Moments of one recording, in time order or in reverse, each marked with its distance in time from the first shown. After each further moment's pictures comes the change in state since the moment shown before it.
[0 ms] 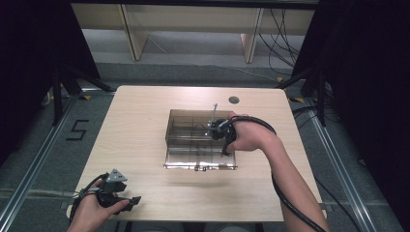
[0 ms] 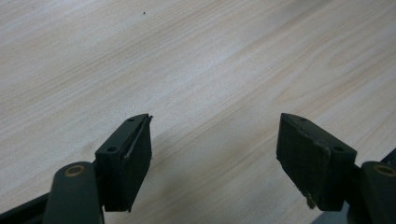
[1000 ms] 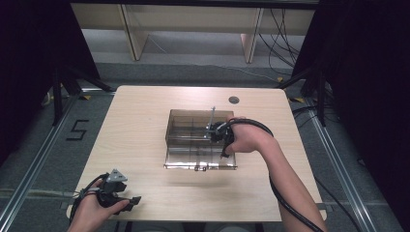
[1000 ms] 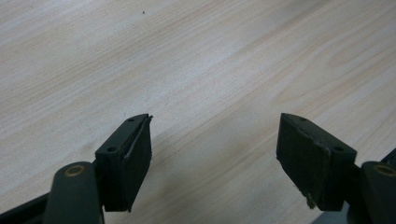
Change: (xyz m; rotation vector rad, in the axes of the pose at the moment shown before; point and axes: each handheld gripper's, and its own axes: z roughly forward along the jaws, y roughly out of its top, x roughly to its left) left arm 0.000 0.000 0.001 -0.001 0.004 -0.016; right arm -0.003 0.003 0.015 0.021 0.004 -0.020
